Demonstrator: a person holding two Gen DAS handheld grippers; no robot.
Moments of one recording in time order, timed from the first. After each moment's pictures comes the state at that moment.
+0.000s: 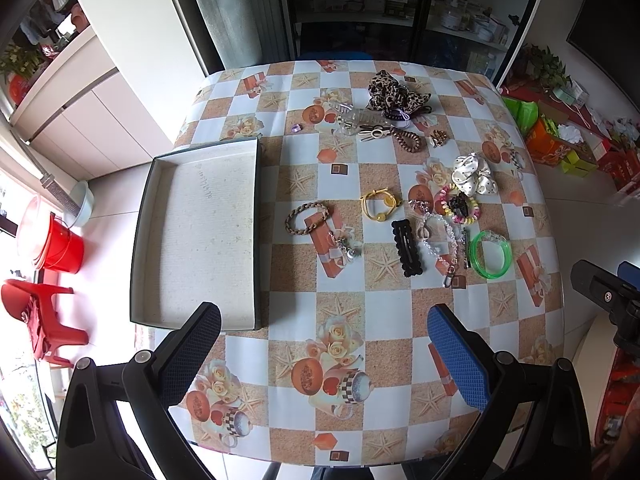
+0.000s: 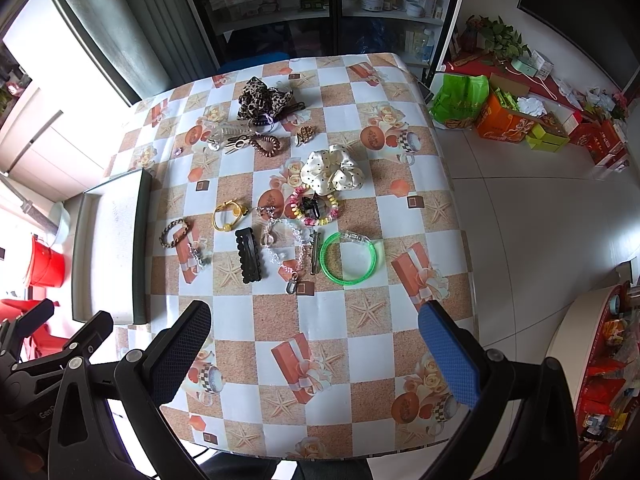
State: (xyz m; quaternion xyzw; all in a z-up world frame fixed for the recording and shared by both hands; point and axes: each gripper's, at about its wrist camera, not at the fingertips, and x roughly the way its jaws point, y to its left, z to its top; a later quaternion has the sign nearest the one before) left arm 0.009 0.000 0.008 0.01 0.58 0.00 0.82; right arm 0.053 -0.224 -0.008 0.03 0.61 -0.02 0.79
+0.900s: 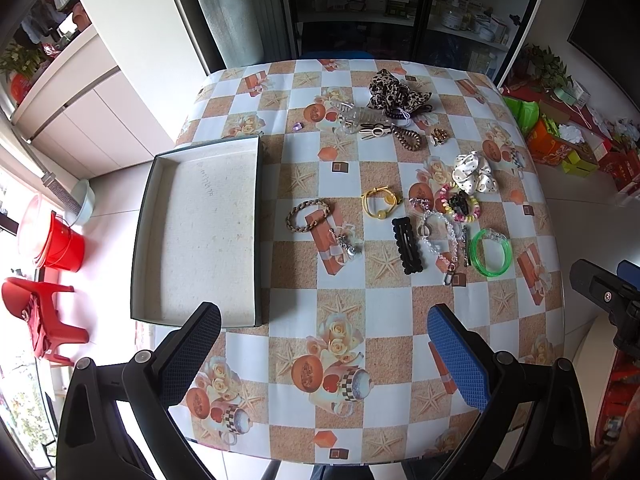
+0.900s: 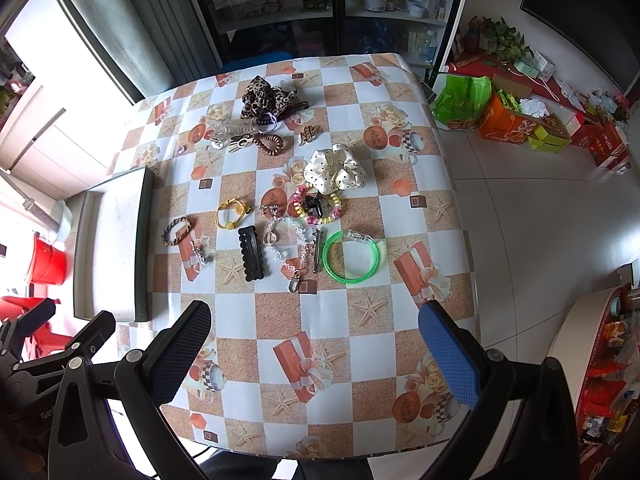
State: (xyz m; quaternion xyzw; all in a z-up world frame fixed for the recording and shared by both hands) left arm 0.010 -0.001 0.009 0.01 0.58 0.00 0.82; right arm 0.049 -0.218 -0.010 0.03 0.61 -0.02 0.79
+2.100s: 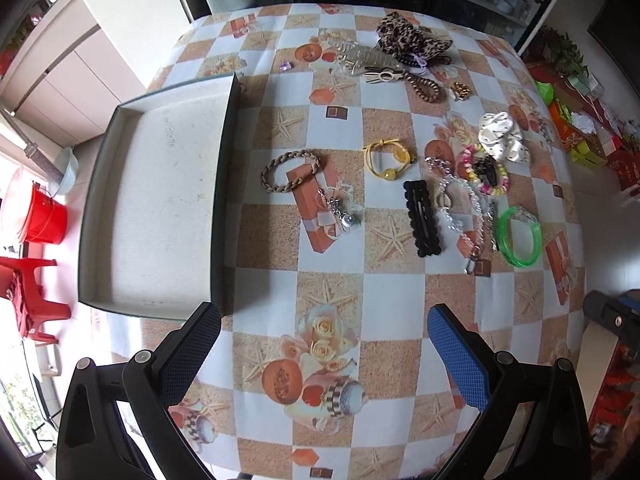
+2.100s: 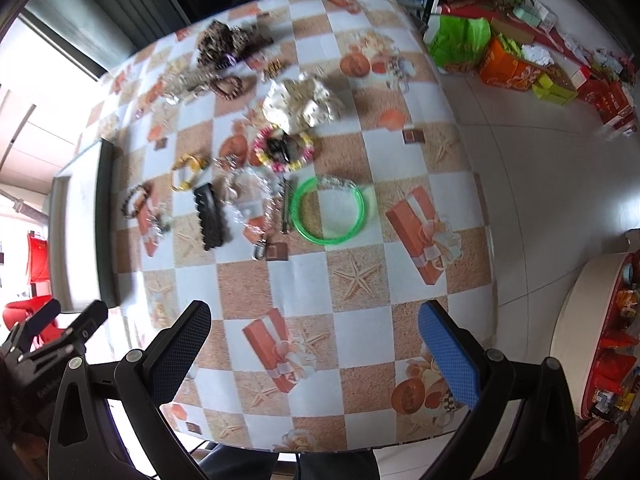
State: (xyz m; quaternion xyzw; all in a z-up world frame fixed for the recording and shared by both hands) left arm 0.035 0.000 -0.080 -0.01 0.63 0.01 0.77; right arm 0.072 -0.258 -0.100 0.10 0.64 0.00 0.76
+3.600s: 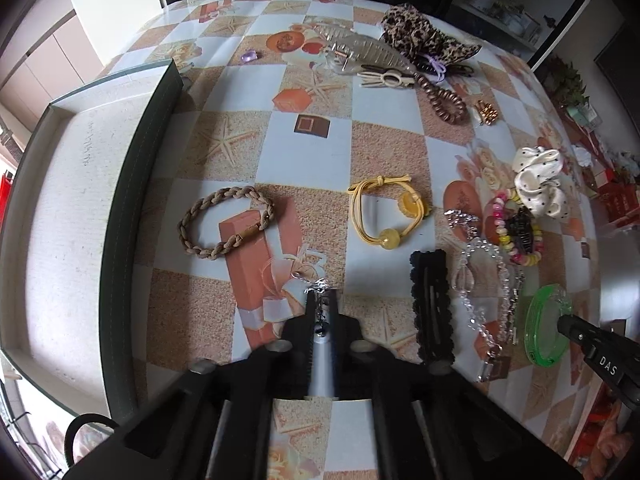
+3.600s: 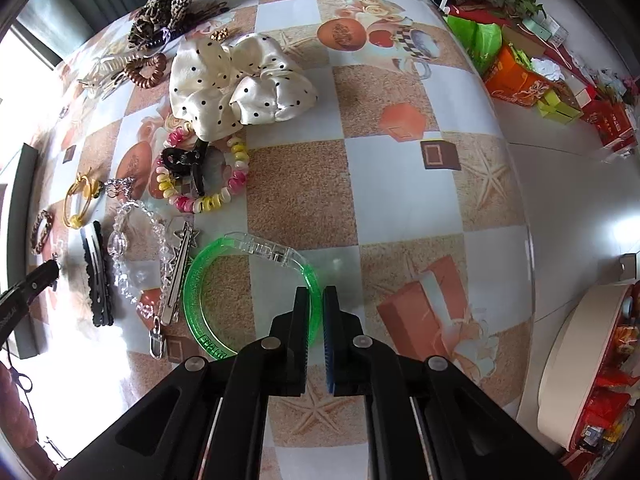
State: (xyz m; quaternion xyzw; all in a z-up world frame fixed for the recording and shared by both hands) left arm 0.116 -0.019 -0.159 -0.06 0.61 -0.01 0.79; right arm 0.138 -0.284 -0.214 0.07 0.64 -0.01 0.76
